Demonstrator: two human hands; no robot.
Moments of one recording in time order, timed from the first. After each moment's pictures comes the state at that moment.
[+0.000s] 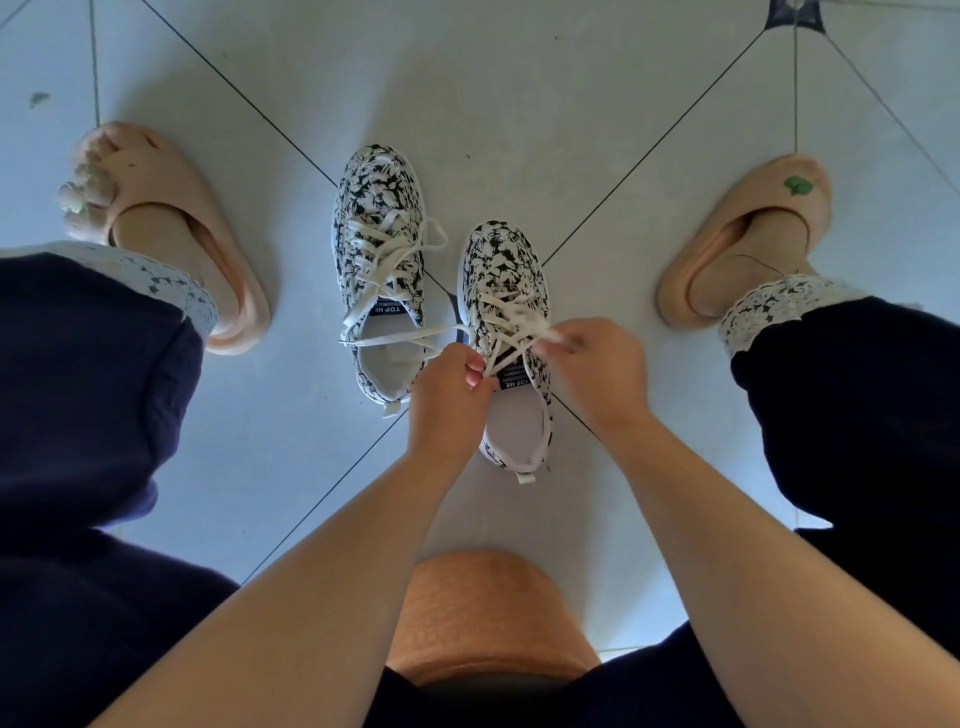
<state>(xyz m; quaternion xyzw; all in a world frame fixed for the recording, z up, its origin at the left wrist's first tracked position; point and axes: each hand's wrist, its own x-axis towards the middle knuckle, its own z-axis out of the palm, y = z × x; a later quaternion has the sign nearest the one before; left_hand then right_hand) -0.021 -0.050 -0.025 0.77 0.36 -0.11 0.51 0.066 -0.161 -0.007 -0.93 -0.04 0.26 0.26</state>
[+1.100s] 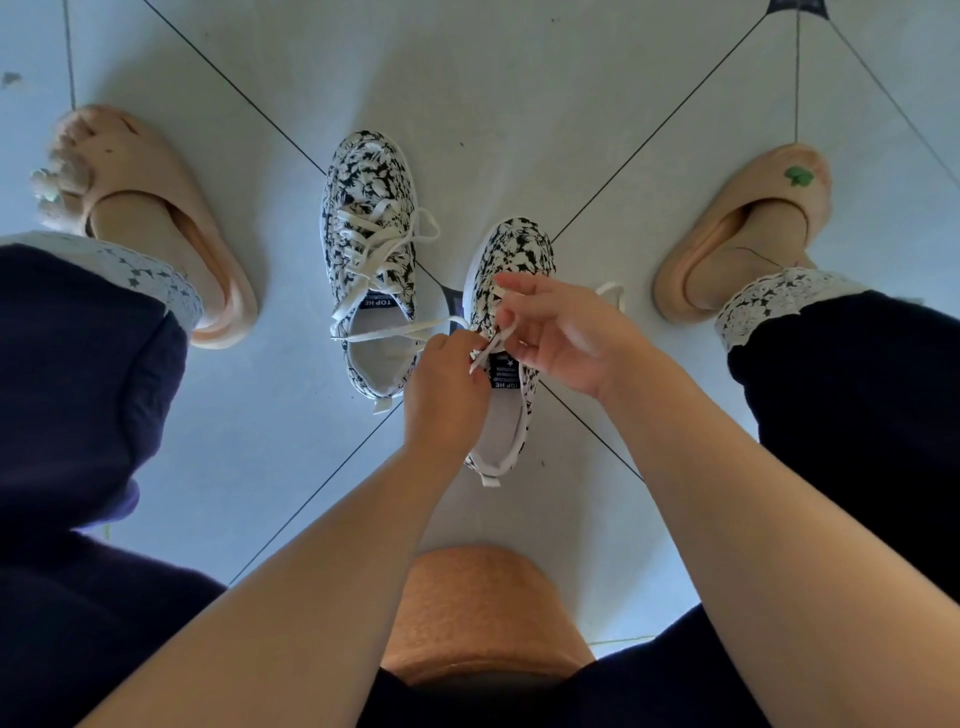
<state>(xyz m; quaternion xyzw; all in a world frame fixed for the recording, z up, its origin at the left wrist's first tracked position) -0.014 -0.052 -0.024 0.84 0.33 -0.13 0.41 0.096 -0.132 0.017 -0.55 0.22 0.53 0.61</state>
